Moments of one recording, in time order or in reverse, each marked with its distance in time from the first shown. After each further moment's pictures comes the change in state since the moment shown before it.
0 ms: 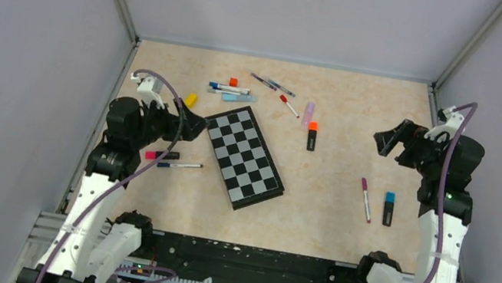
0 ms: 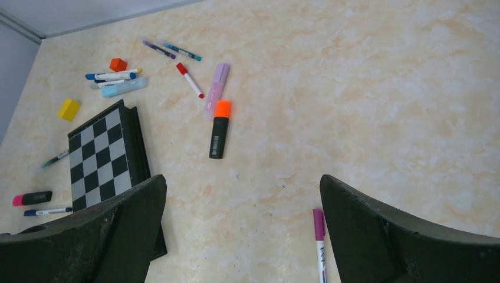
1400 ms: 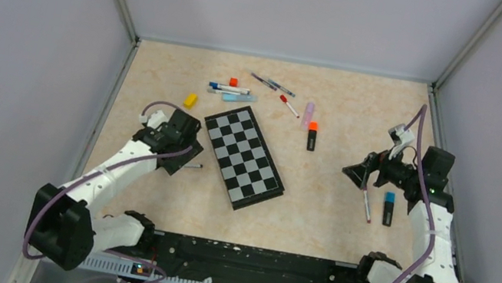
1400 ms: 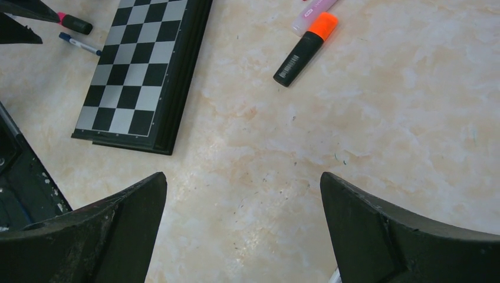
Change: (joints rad) left arm -0.330 0.386 0.023 -0.425 -0.752 -0.705; right arm -0.002 0.119 -0.224 0.025 -0.494 -0.469
